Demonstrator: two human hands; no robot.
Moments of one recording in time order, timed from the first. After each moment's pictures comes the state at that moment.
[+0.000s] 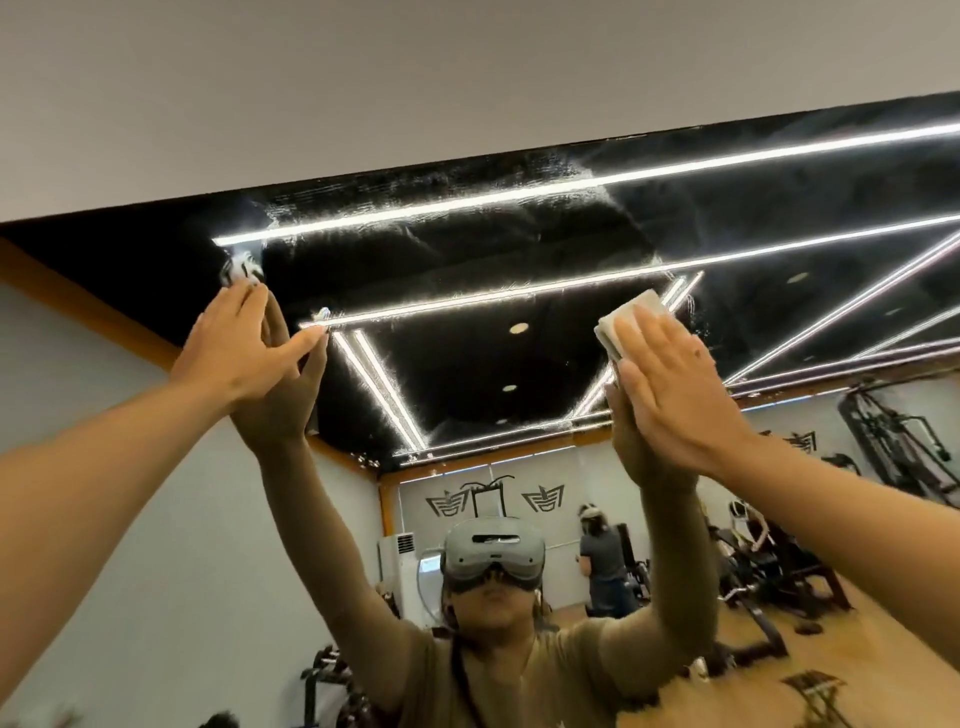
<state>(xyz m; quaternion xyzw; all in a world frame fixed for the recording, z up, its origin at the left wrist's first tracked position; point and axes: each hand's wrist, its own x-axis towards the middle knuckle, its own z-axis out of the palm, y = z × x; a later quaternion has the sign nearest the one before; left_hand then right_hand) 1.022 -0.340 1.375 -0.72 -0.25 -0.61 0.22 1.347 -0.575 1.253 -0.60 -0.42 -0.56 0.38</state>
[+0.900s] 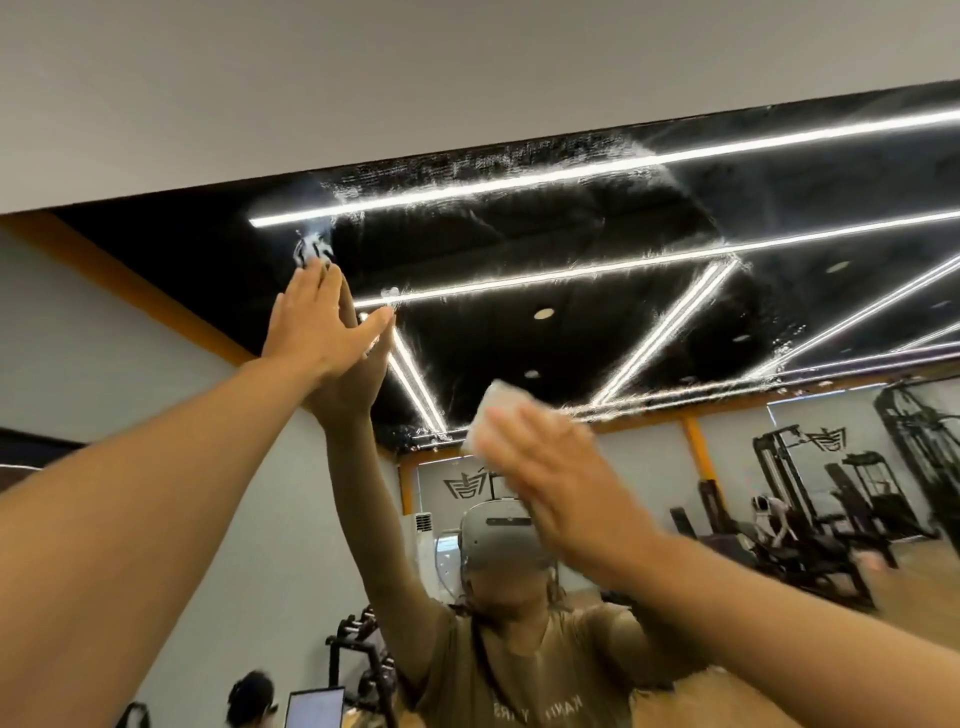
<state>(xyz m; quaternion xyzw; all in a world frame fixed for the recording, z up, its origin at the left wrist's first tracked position) 1.022 -0.330 1.377 -0.72 -0.26 -0.60 0.23 1.223 -0.478 1.193 -0.47 -0.59 -0.60 0.29</state>
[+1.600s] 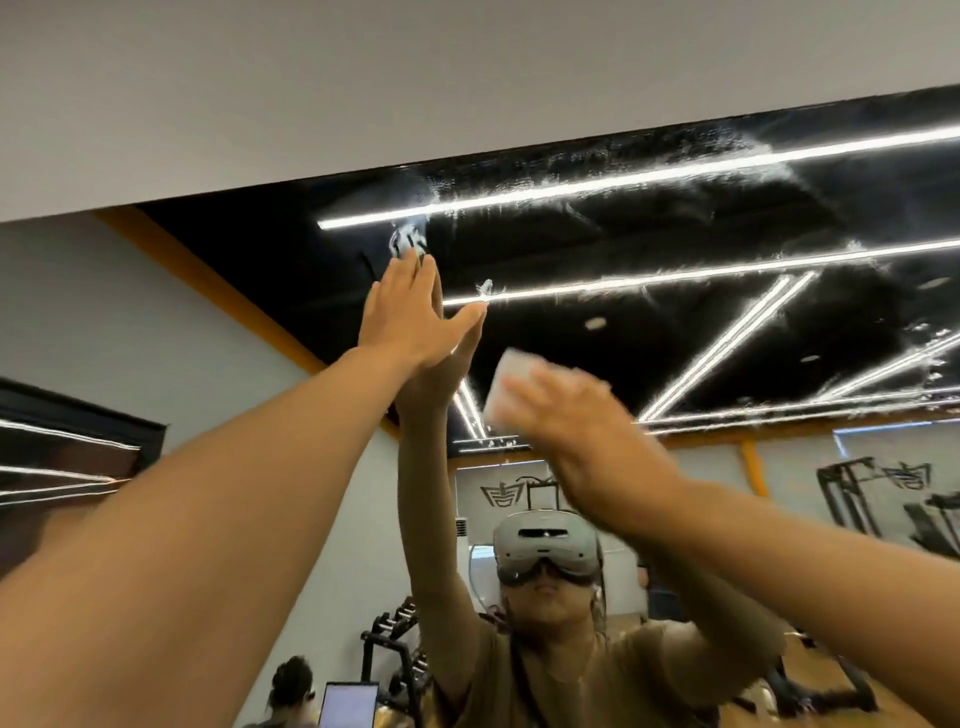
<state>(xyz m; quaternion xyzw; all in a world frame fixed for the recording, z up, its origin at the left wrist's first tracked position) 1.015 -0.328 1.376 -0.73 -0.25 -0.60 0.22 1.186 -0.442 1.244 -0.41 -0.66 -0.57 0.27</state>
